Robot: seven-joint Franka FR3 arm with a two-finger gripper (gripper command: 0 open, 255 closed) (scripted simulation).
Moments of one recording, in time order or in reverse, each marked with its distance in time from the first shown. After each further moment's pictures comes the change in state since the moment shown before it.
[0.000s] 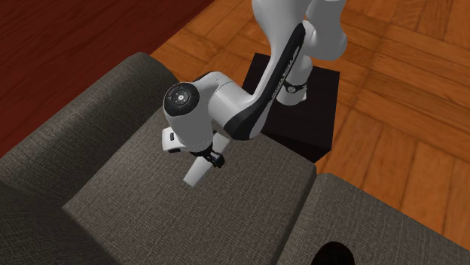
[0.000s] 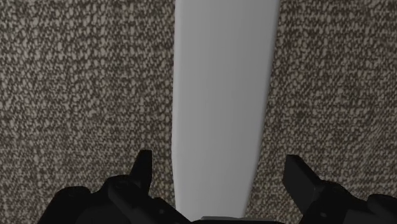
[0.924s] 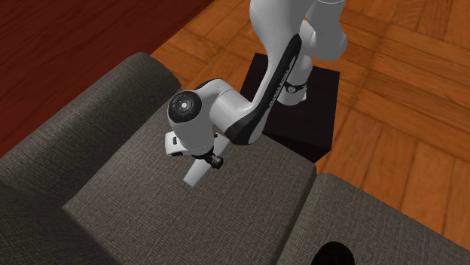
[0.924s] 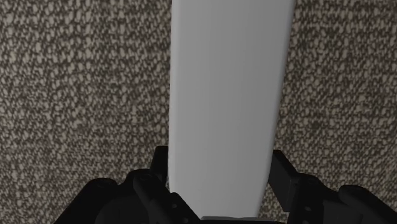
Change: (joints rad) arm -0.003 0.037 0.004 -0.021 0.016 0.057 -0.009
